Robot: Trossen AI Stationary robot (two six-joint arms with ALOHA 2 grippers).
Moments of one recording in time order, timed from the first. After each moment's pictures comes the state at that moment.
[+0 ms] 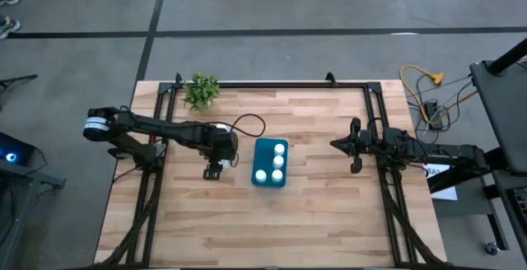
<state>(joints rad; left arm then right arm) 0.02 1.43 0.93 -0.81 0.02 0.09 -0.11 0.11 0.01 0.04 0.00 0.08</state>
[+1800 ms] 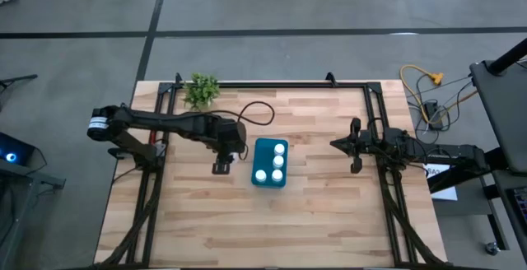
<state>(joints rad) 0.02 1.47 1.21 -0.94 0.00 0.08 -0.11 0.11 0.01 0.03 0.00 0.07</state>
